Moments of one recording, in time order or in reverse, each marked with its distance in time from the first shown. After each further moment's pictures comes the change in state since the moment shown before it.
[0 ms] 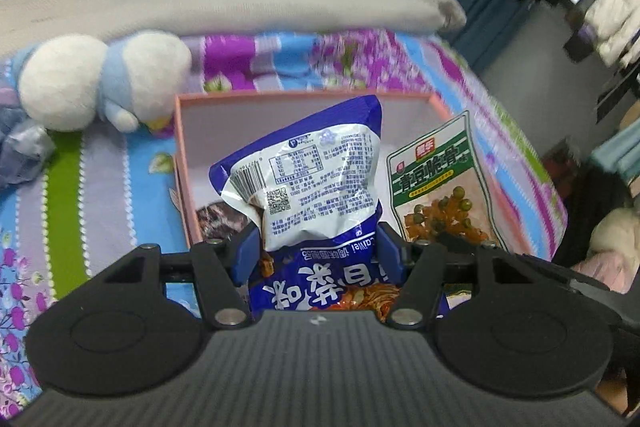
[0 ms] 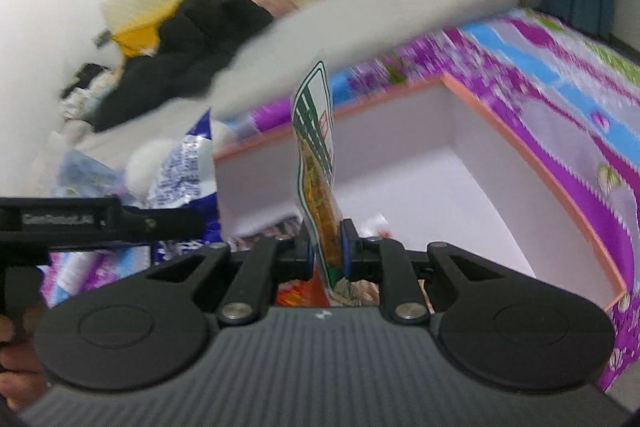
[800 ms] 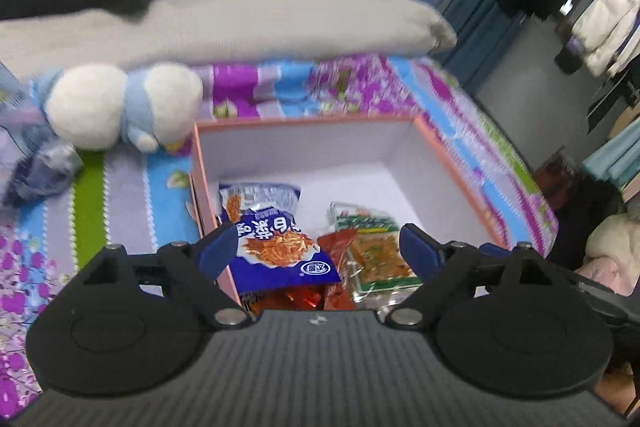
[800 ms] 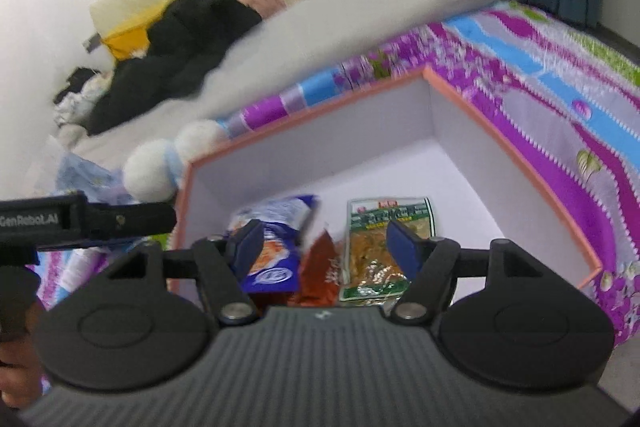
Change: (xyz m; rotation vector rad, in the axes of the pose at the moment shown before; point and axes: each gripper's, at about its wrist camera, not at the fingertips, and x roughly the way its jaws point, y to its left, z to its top) left arm -0.076 -0.007 -0.006 0.013 -0.097 0.000; right arm -0.052 0.010 0.006 0.014 -0.055 0.007
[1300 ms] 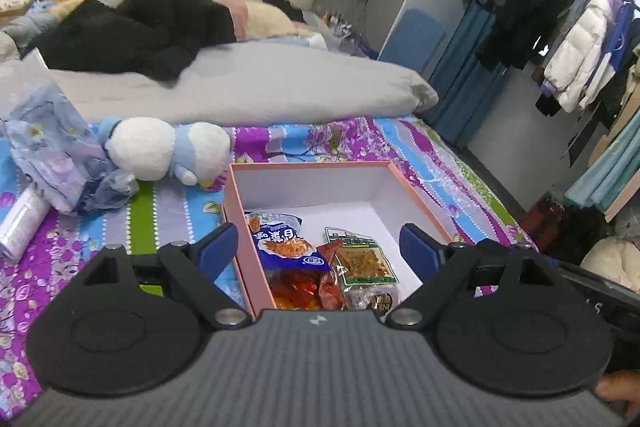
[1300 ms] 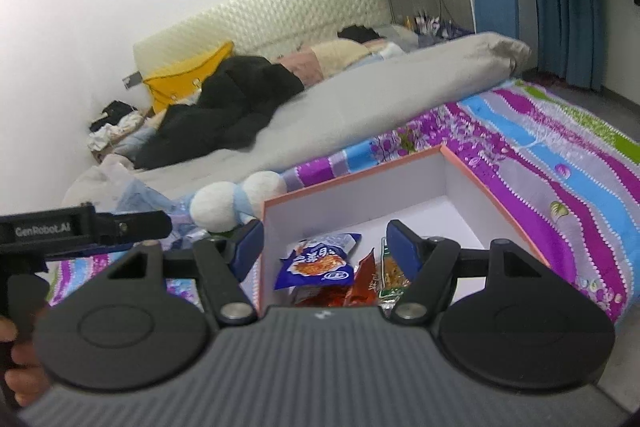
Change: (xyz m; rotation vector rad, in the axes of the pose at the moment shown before) left arm -0.160 -0.017 -0.061 0.025 -0.206 0.014; right arm -0.133 0.050 -0.026 -0.067 -0.185 0.033
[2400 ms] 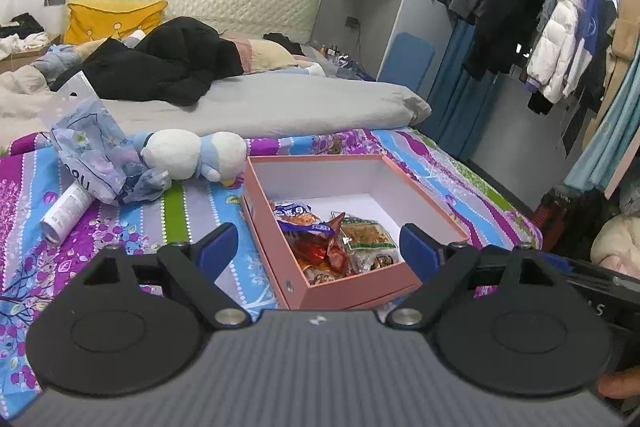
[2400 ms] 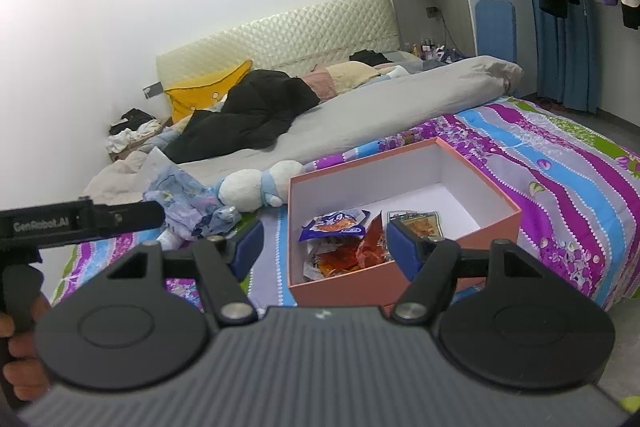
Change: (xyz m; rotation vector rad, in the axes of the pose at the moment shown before) left arm -0.117 -0.020 -0.099 0.092 -0.107 0.033; right arm -0.089 0.024 -0.082 -0.042 -0.077 0.011
